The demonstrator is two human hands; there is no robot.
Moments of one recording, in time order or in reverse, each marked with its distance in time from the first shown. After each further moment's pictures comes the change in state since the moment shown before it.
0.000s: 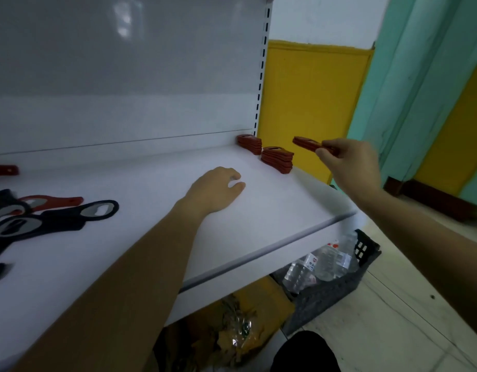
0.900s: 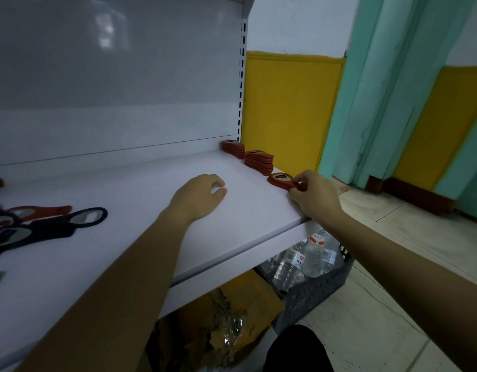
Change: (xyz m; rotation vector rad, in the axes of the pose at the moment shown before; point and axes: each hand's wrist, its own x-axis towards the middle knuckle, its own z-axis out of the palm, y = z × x) left_hand -0.010 -0.002 0.001 -0.007 0.066 0.023; right_hand -0.040 0.007 0.013 -0.157 -0.216 0.192
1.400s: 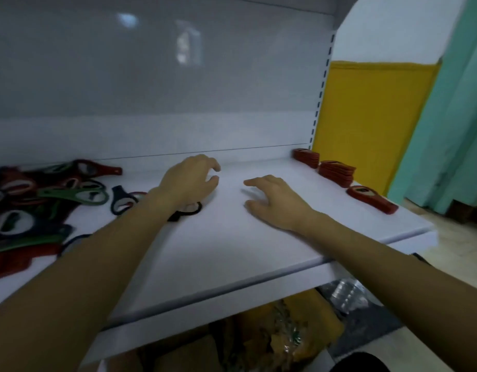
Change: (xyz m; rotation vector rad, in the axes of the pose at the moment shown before) left_hand -0.054 -0.077 -0.118 0.354 0.124 -0.078; right_hand -0.034 -0.146 0.082 -0.030 -0.400 -0.616
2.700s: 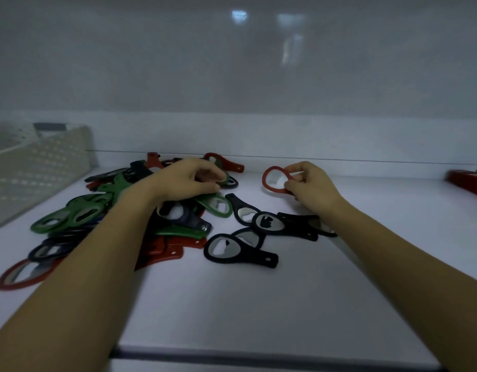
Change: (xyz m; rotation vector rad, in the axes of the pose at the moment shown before) left_hand -0.091 -0.175 -0.089 -0.250 -0.155 -0.275; right_hand 0.120 -0.128 0.079 0.724 0.007 0.093
